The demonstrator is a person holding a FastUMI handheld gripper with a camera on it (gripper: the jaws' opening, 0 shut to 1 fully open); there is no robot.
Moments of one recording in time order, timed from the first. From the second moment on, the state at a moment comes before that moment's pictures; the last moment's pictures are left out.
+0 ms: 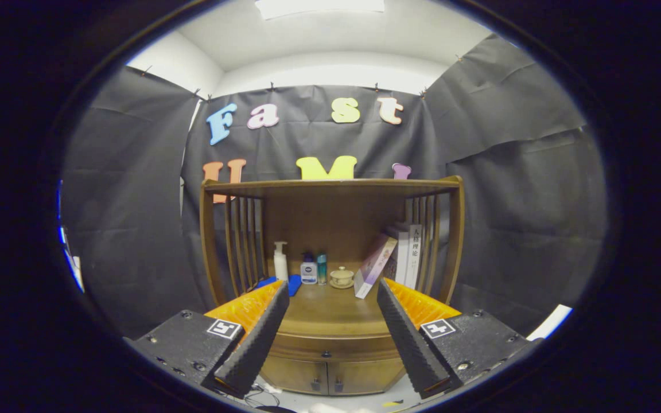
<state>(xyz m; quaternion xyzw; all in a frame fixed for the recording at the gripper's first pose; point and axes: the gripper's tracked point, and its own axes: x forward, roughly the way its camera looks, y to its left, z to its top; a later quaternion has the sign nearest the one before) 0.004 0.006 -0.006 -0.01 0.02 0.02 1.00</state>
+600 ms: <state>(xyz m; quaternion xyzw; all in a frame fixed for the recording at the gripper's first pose) 0.042 0.000 -0.057 0.00 -0.01 0.02 1.00</state>
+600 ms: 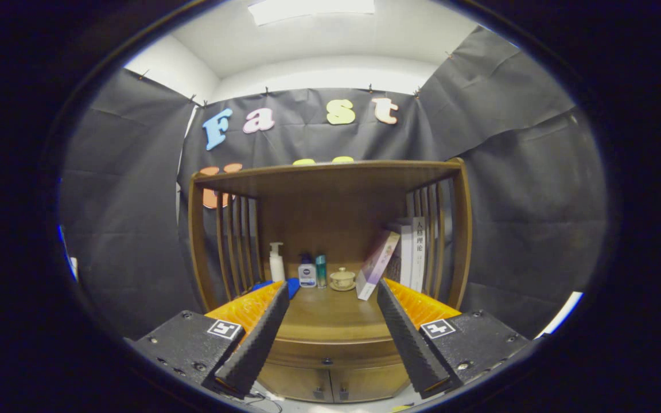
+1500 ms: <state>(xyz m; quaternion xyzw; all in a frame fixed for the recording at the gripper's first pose) 0.143 0.003 -0.278 -0.02 0.04 0.01 1.00</state>
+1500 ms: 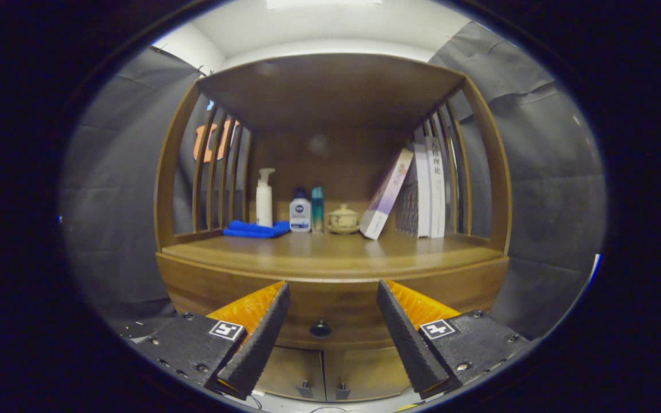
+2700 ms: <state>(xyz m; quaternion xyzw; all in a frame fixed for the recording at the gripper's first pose) 0.170 0.013 -0.346 0.00 0.12 -0.01 0.99</state>
